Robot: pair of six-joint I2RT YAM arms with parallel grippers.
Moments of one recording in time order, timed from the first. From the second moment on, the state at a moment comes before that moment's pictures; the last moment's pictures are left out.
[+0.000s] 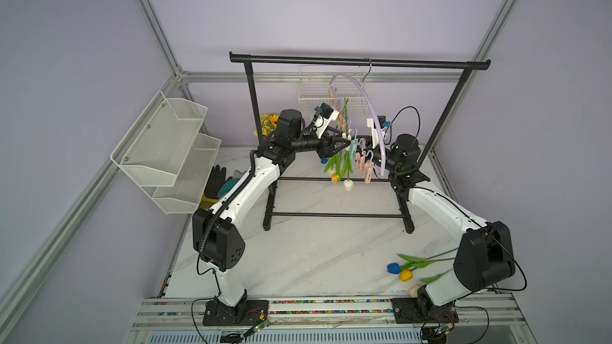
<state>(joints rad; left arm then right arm) -0.47 1.81 1.84 -0.20 0.76 -0.04 0.30 1.56 1.24 0.43 -0.61 0.29</state>
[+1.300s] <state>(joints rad) -0.54 1.80 1.85 -0.25 0.46 -0.12 0.31 1.56 1.24 0.43 -0.62 0.30</state>
